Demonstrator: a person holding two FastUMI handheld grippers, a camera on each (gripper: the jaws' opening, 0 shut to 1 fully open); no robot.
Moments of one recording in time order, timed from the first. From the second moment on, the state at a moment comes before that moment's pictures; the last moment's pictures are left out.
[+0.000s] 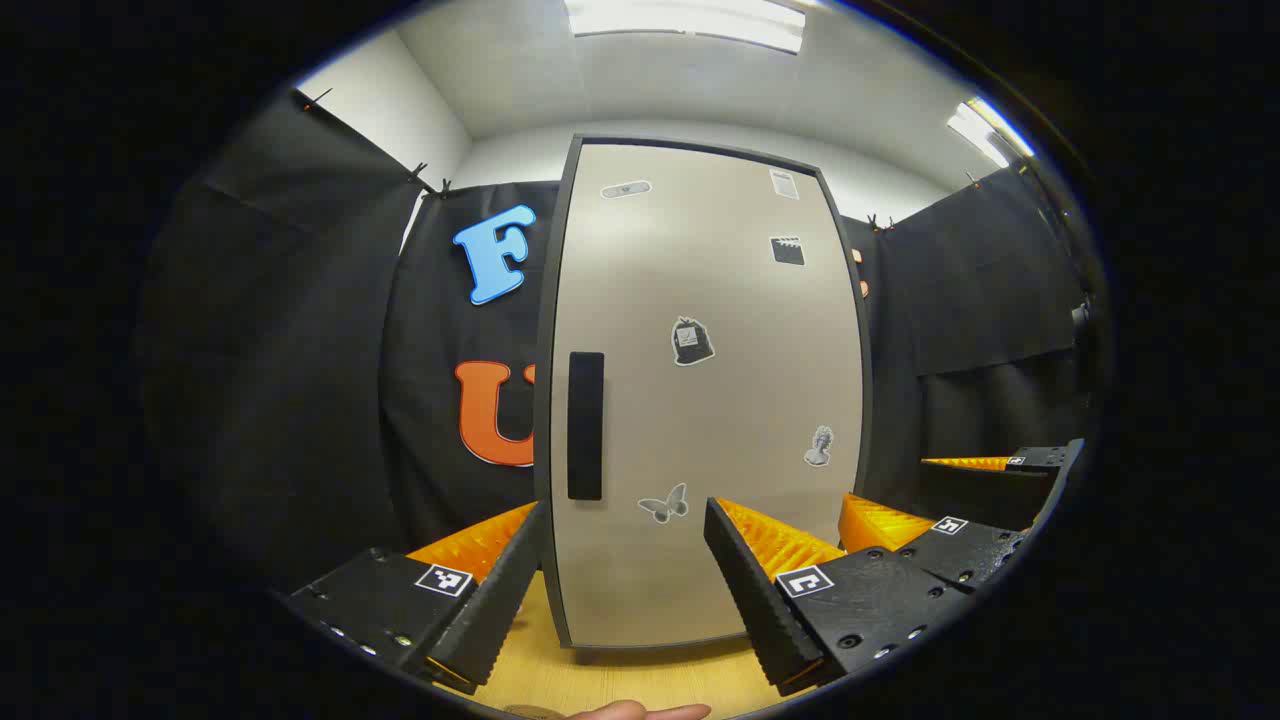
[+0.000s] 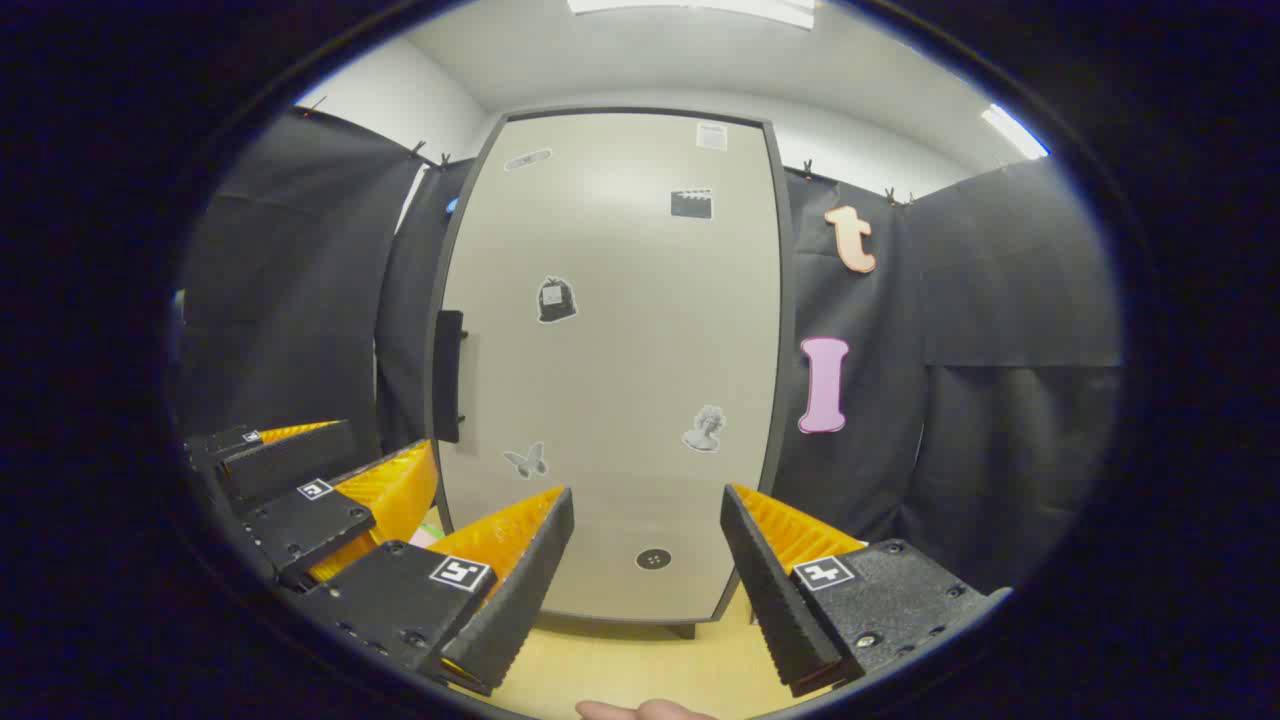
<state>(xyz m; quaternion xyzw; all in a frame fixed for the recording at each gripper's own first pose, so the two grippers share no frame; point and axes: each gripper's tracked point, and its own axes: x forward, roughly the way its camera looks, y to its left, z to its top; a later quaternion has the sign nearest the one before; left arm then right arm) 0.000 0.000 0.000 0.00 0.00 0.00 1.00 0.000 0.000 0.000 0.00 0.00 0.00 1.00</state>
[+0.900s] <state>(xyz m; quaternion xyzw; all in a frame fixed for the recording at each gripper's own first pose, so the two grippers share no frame) 0.004 -0.020 -0.015 0.00 0.02 -0.03 1.00 0.008 -0.012 -0.010 0.02 0.01 0.00 1.00</state>
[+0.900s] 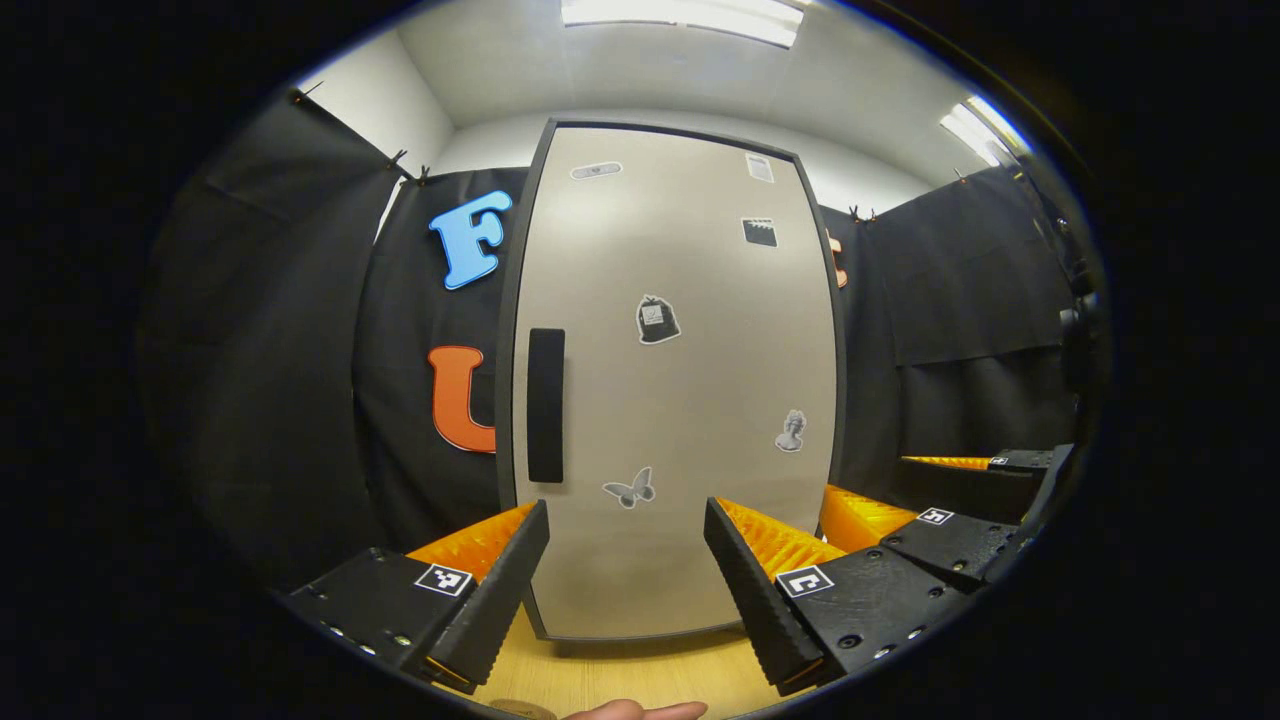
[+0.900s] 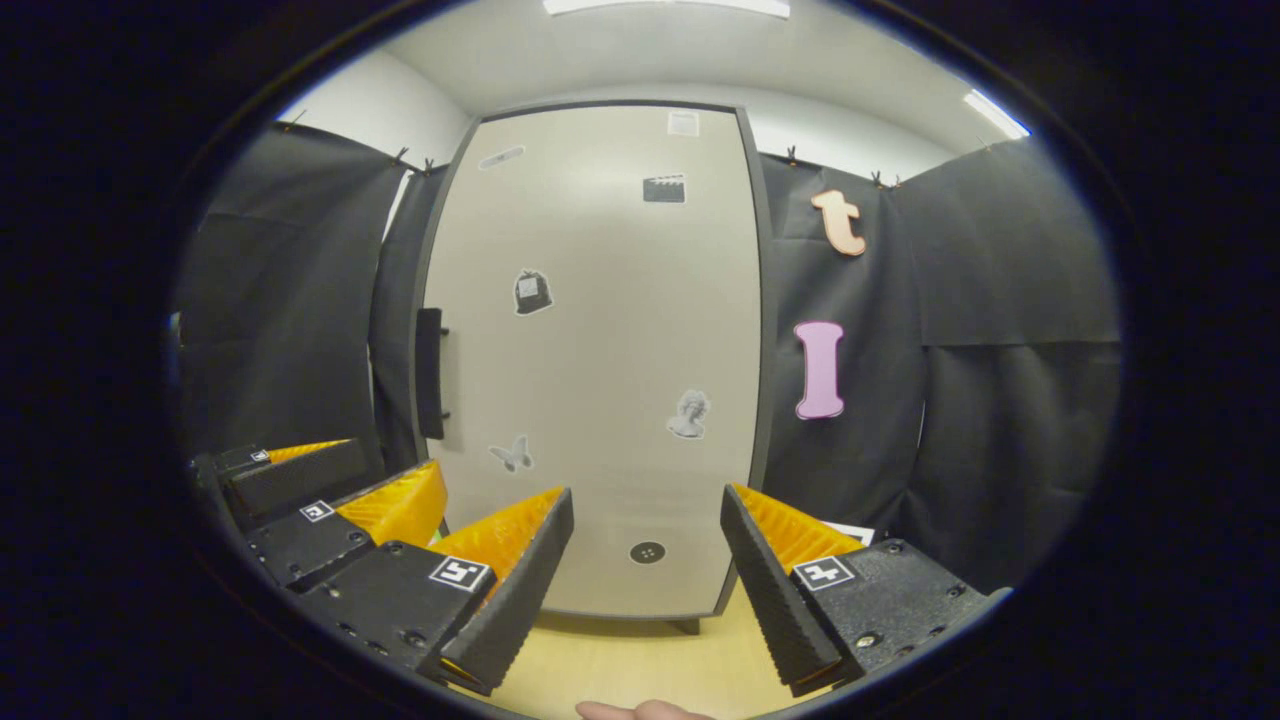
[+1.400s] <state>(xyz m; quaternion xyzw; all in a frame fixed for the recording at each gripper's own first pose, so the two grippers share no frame) -0.020 0.021 -0.010 0.03 0.03 -0.02 1.00 0.056 0.045 -0.001 0.01 0.00 0.07 1.00</state>
